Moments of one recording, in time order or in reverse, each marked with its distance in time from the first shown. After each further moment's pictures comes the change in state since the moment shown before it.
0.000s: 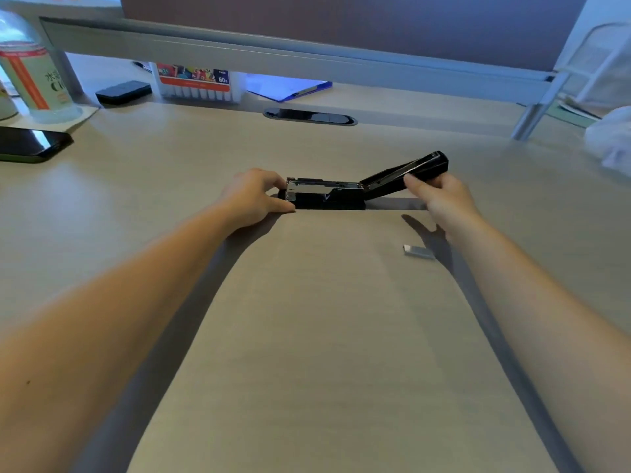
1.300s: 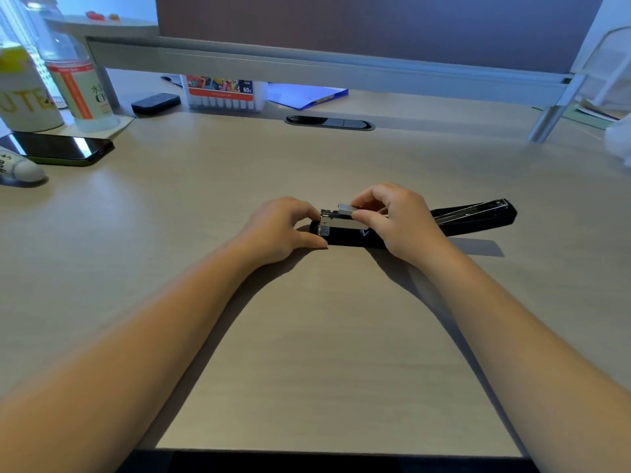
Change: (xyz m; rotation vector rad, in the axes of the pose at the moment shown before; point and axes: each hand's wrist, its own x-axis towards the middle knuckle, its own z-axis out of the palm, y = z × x) left_hand -0.074 0.021 -0.006 0.016 -0.070 0.079; right_hand -0.081 -0.036 0.051 -0.399 -0.268 -0.571
